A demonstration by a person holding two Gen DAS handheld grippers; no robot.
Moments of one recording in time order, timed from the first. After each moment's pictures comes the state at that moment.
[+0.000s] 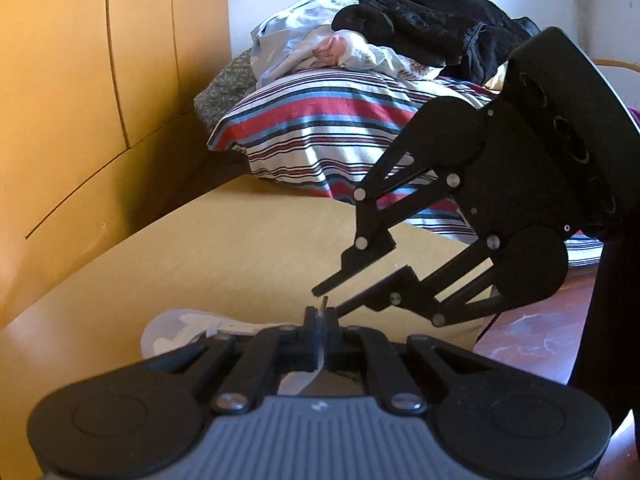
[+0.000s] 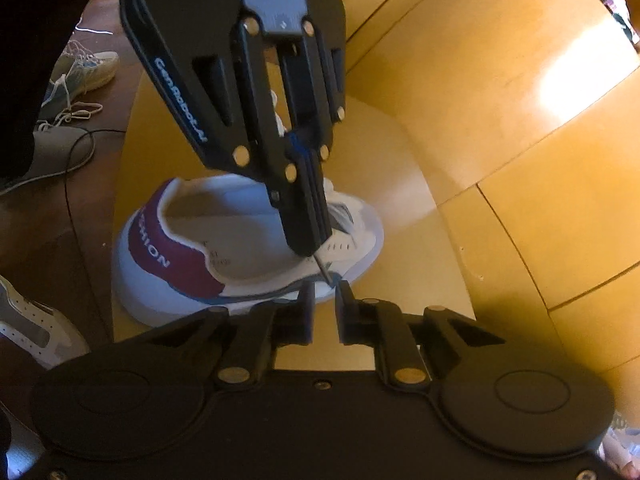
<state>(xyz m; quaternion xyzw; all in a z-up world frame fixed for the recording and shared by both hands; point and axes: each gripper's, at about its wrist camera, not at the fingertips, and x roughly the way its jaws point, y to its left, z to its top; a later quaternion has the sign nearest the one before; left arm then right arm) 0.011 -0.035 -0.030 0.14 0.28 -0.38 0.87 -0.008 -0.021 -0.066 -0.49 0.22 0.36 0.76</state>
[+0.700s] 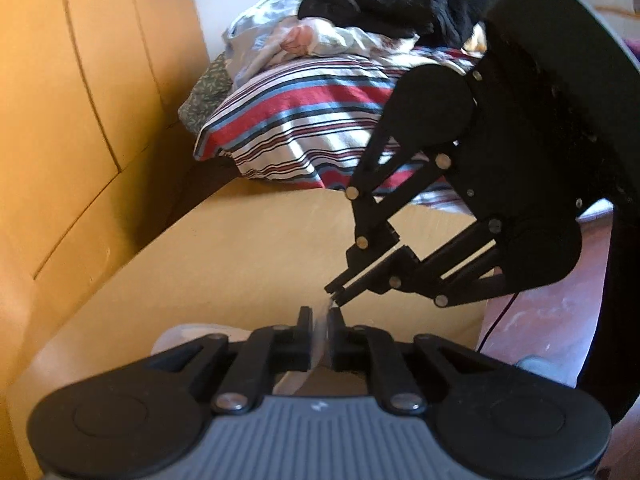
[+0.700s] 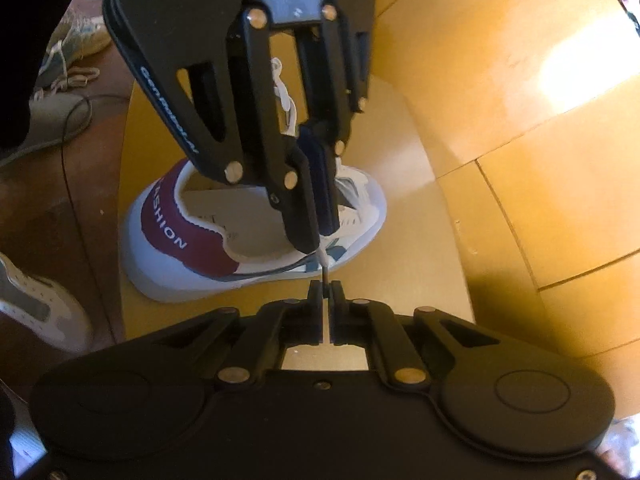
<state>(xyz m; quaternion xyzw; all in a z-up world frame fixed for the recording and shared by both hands) -0.002 -0.064 -0.028 0.24 0.27 -0.38 0.85 -0.026 -0.004 -0.064 -0.55 0.25 0.31 0.73</state>
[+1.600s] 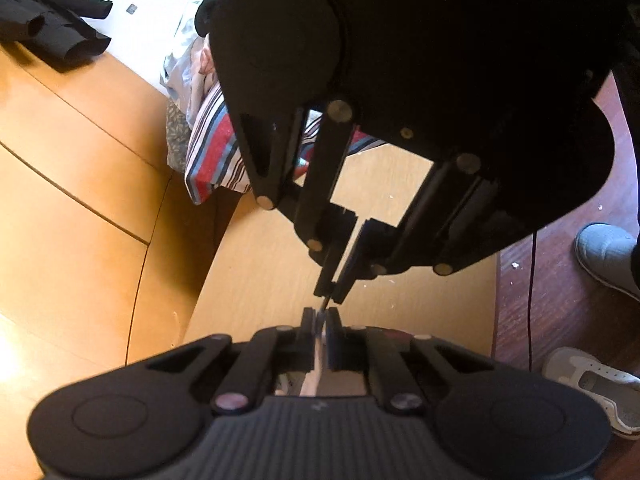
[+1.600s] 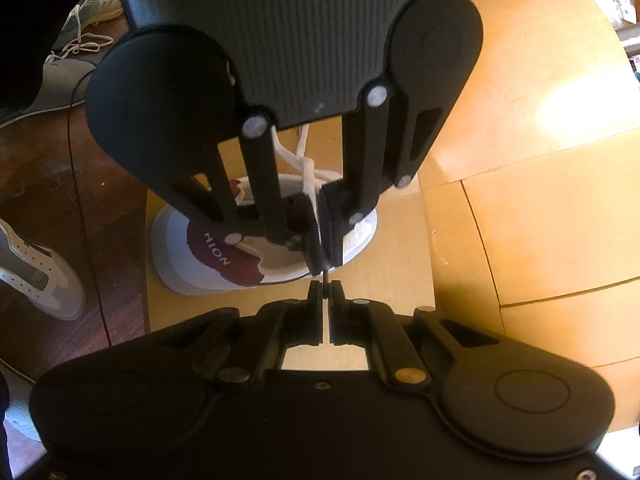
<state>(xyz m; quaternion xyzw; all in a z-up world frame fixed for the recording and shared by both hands) -0.055 -0.112 -0.028 0.48 0.19 -0.33 0.79 -0.061 0.008 -0.048 -0.59 0.24 0.29 0.71</state>
